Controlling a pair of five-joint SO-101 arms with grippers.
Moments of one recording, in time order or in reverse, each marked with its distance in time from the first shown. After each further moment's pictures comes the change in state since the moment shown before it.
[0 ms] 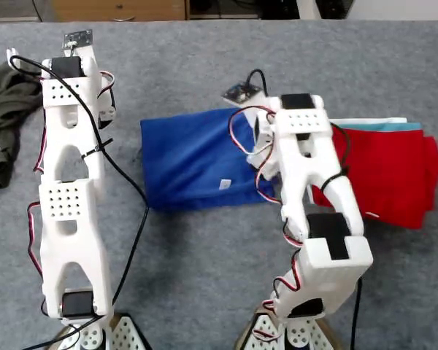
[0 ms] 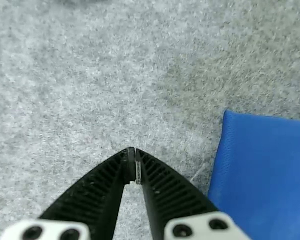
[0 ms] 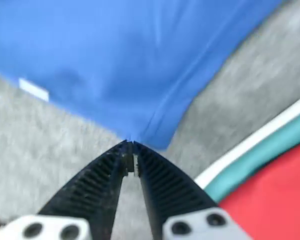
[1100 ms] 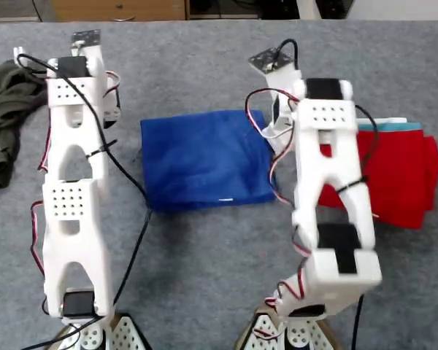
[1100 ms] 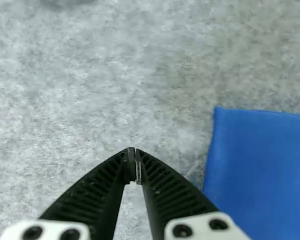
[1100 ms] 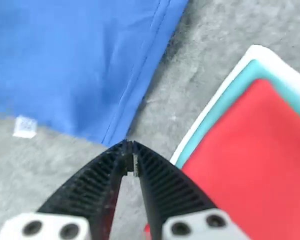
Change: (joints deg) left arm 2.7 0.0 0.0 0.0 -1.5; right arm 3.8 -8.0 -9.7 8.5 -6.6
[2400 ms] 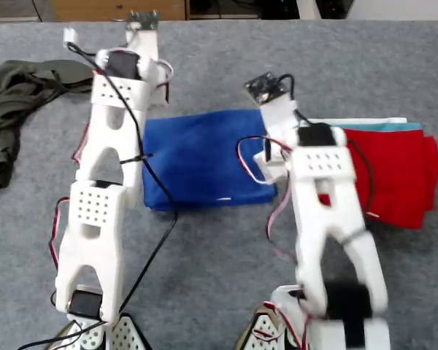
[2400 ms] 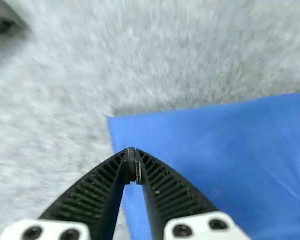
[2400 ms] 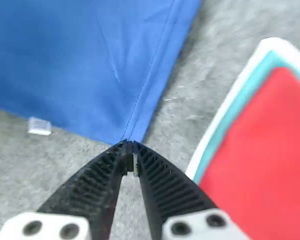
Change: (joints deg) left arm 11.4 -6.5 -6.9 0.0 0.4; right arm -2.4 -25.3 31.7 -17.4 -5.6
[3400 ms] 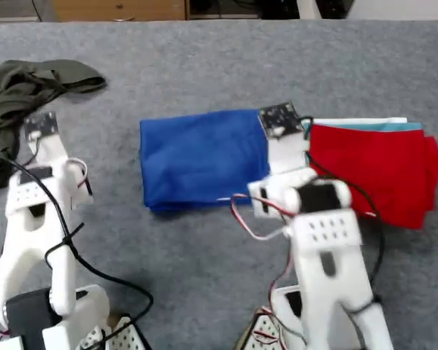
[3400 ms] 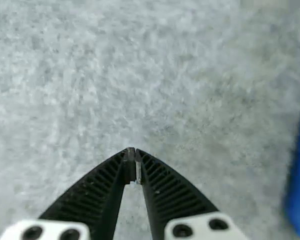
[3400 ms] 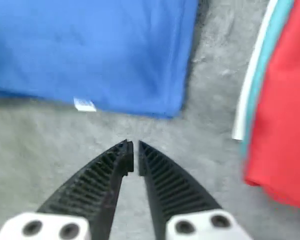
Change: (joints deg) left arm -25.1 -68.2 129.8 -55.7 -2.6; right arm -6.9 -19.1 18.4 -0.2 -23.2
